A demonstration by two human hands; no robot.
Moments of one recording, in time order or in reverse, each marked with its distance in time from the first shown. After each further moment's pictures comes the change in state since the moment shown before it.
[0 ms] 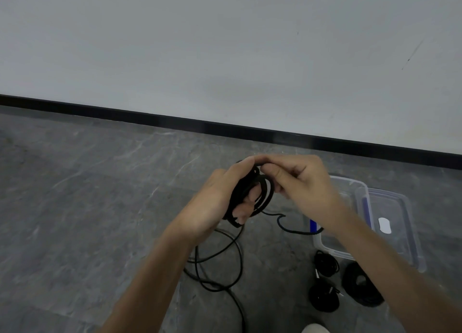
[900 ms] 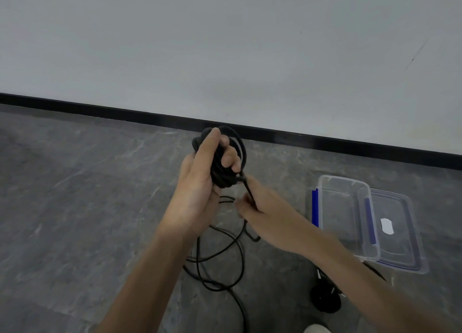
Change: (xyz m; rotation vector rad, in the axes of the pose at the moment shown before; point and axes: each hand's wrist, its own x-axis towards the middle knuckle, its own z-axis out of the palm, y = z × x) left_hand 0.001 0.010 -0.006 -0.552 0.331 0.229; right_hand -0.017 -0.003 0.045 -0.308 -0.363 0.287
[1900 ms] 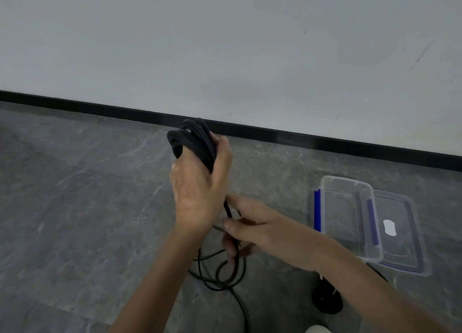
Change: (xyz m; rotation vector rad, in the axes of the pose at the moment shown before) left_hand -0.004 -0.008 -0.003 0.918 0.418 0.443; right_hand -0.020 -0.021 -0.003 0.471 -0.388 0.035
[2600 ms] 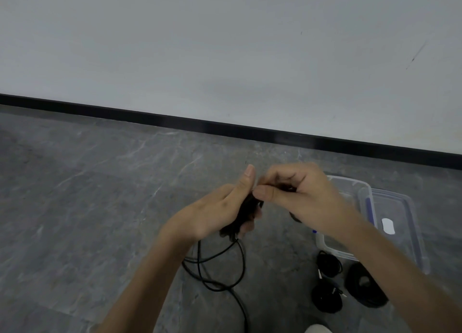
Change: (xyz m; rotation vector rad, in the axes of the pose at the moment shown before) left_hand -0.002 -0.012 -0.004 -0.076 -1.134 -0.320; right_hand -0.012 -0.005 -0.042 -0.265 0.445 -0.375
